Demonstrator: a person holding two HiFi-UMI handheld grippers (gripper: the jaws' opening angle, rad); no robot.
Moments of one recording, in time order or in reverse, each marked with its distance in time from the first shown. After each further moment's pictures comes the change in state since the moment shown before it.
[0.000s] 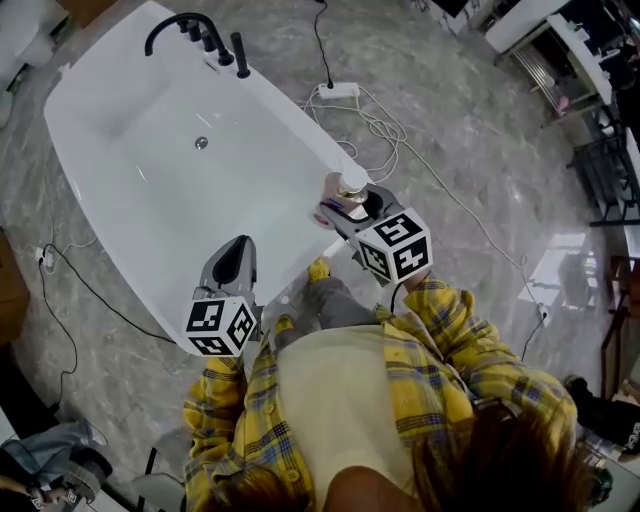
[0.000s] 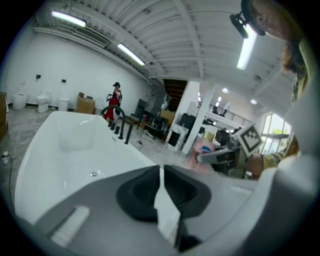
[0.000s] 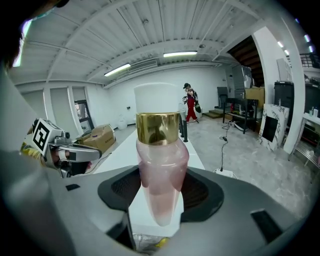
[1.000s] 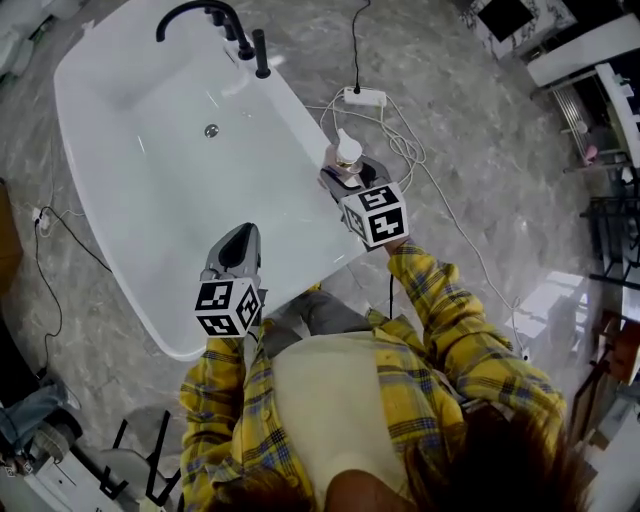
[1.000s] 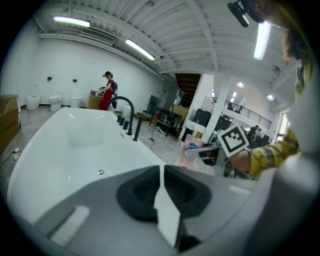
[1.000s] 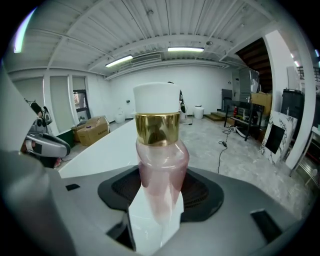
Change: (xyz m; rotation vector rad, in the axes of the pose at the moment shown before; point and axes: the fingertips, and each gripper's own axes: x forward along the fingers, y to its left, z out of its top) left arm 0.106 0.034 0.003 -0.046 0.043 0.151; right arm 0.138 -0.124 0.021 -0.100 0.029 -0.023
